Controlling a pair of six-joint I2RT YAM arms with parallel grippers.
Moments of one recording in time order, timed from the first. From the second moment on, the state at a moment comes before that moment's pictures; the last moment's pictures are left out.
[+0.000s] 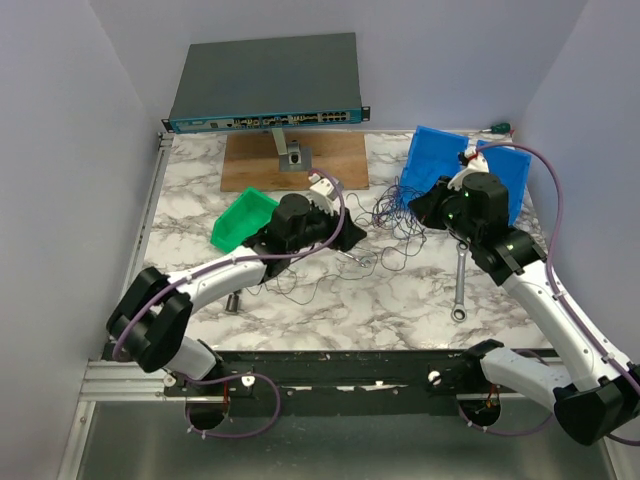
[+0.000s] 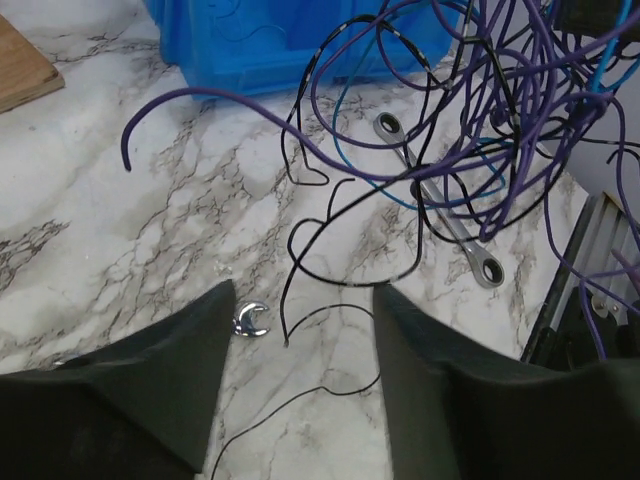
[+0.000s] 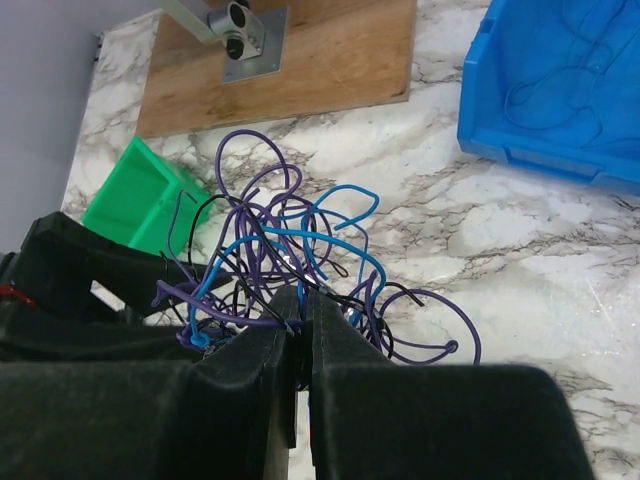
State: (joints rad) left arm -0.72 1.43 0.84 0.36 0.28 -0.38; right arm 0.41 1.02 1.03 -0.40 0.03 0.50
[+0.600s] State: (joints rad) left arm -0.42 1.32 0.66 0.33 0.29 -0.47; right arm 0.41 0.99 0.92 -0.48 0.61 0.68
